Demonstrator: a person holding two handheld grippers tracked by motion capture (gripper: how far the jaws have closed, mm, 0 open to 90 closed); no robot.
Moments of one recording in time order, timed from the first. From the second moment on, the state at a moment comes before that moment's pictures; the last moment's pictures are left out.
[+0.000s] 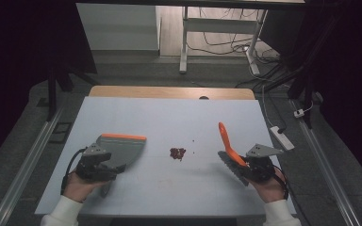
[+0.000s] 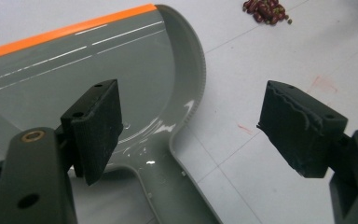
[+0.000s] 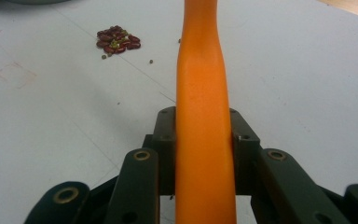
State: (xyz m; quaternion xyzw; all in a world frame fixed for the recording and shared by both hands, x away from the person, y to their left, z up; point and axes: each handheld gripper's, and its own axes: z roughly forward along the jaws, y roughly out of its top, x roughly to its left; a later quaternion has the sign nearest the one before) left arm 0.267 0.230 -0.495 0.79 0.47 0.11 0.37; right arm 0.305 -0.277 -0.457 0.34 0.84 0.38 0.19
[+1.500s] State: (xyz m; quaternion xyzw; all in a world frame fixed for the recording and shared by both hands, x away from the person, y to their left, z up) left arm 0.257 0.219 -0.475 0.78 0.50 0.11 0.35; right arm 0.302 -0.280 -0.454 0.34 0.83 0.40 0.19
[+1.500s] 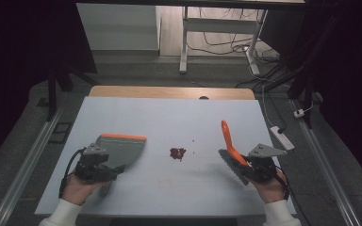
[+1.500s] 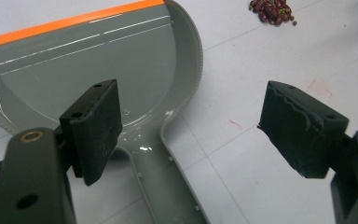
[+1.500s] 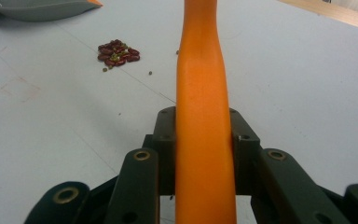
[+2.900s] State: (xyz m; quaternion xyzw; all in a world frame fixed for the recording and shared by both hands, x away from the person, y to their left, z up) left arm 0.270 0.224 -0.506 0.74 0.62 0.03 0.24; right arm 0.305 -0.278 -0.458 0.35 0.83 0.39 0.19
